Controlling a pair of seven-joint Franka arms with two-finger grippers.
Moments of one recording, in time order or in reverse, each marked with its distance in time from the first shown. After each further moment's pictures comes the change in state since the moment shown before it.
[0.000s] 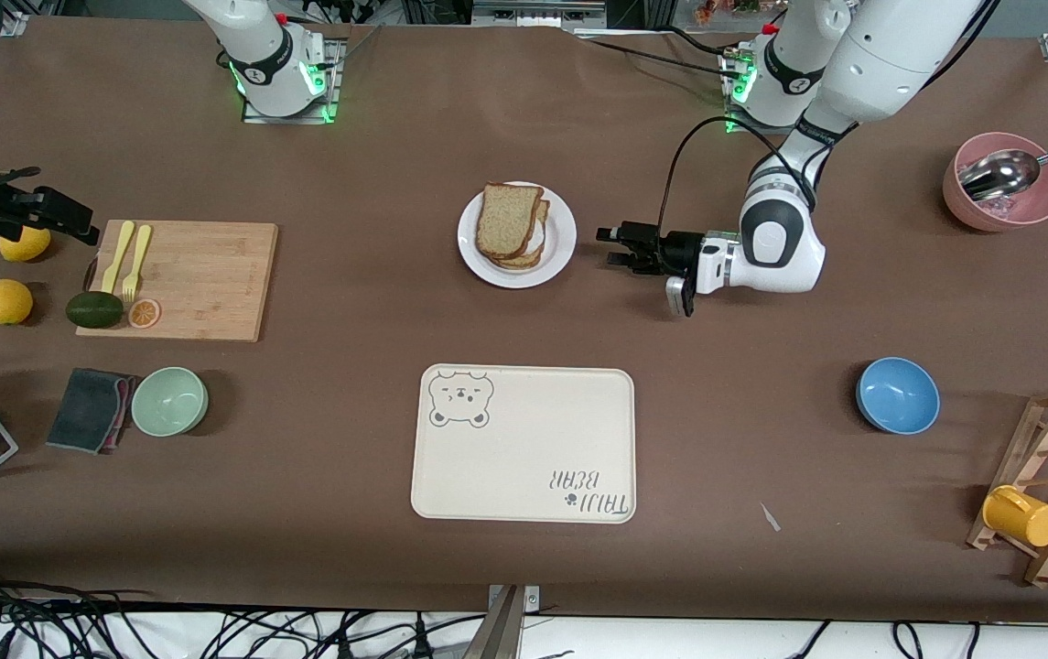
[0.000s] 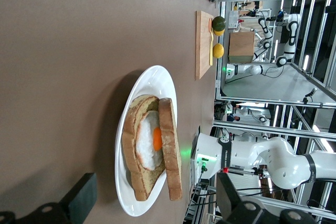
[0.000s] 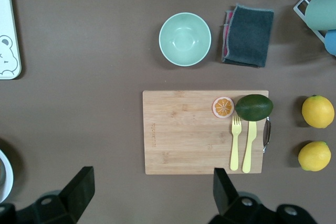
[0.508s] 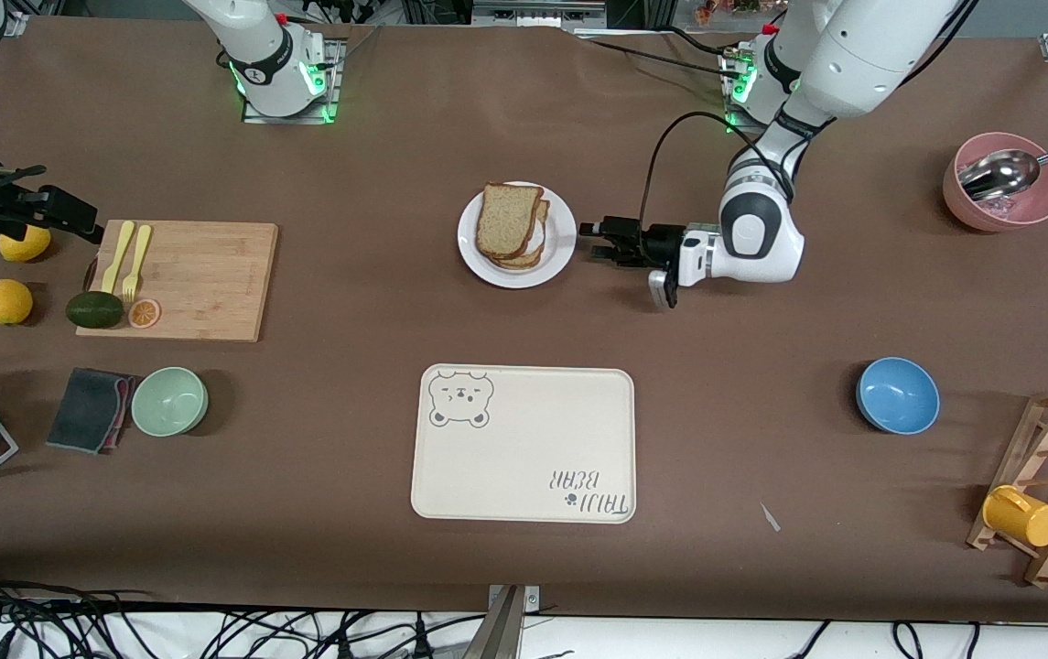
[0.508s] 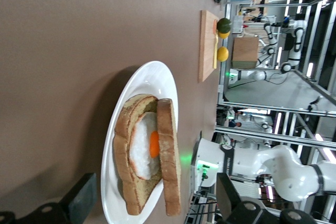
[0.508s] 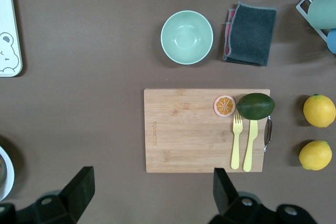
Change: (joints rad) left arm -0.088 0.002 -0.014 0.000 -0.092 0.082 -0.007; right arm 0.002 0.000 -0.001 0.000 0.001 -0.007 0.000
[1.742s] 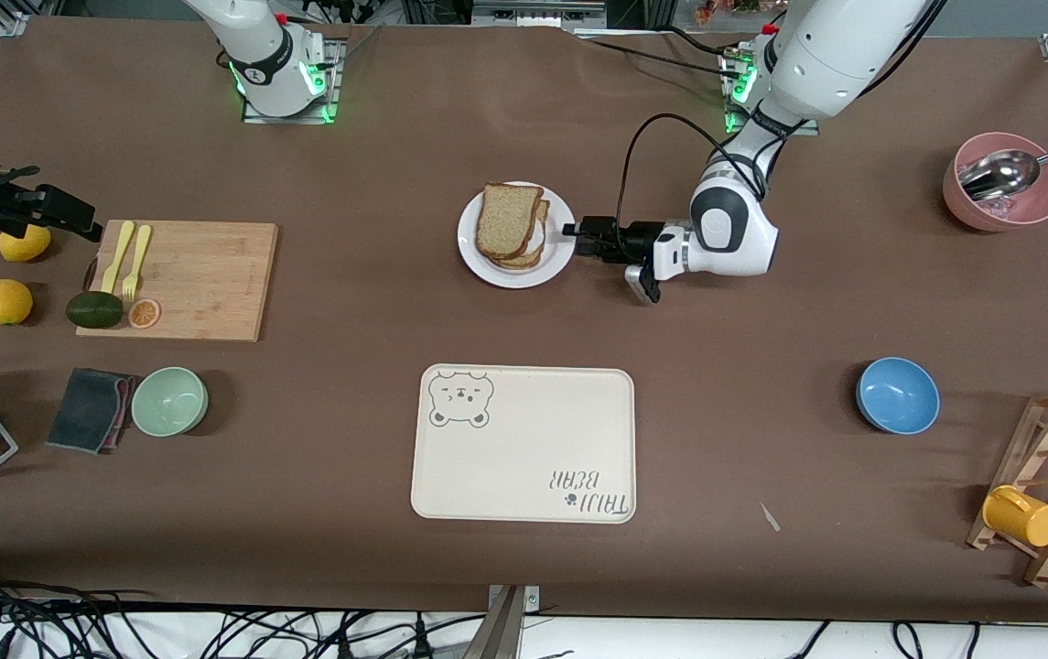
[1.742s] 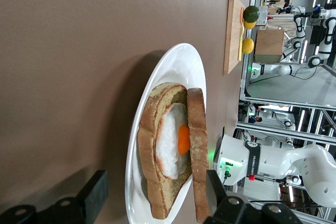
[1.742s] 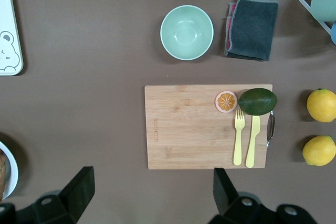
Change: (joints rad) left arm -0.064 0.042 -0.001 0.014 -0.006 0.083 0.000; right arm -0.001 0.002 -0.014 0.000 0.015 -0.013 0.000
